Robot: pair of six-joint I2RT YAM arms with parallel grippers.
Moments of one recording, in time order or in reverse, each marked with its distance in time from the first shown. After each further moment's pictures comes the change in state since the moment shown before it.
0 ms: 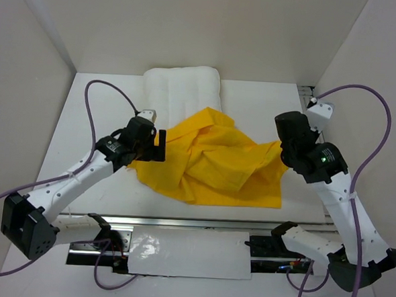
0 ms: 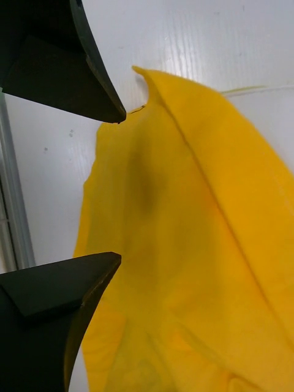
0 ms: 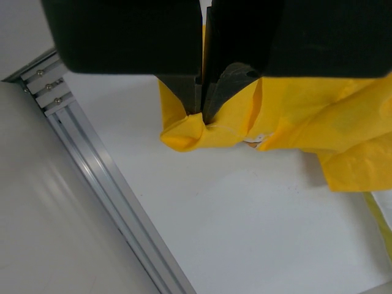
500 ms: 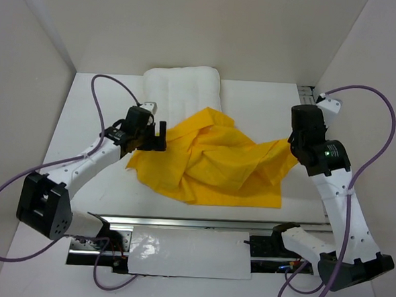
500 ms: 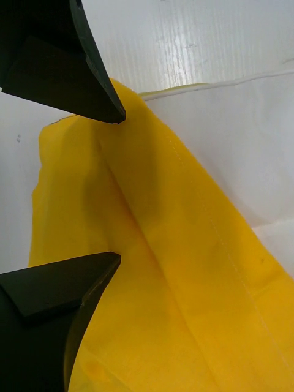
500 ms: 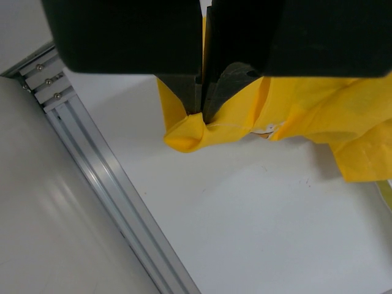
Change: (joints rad) left arm 0.162 0.175 0.021 0.185 0.132 0.100; right arm -0.254 0.015 -0.049 0.135 -0.199 -0.158
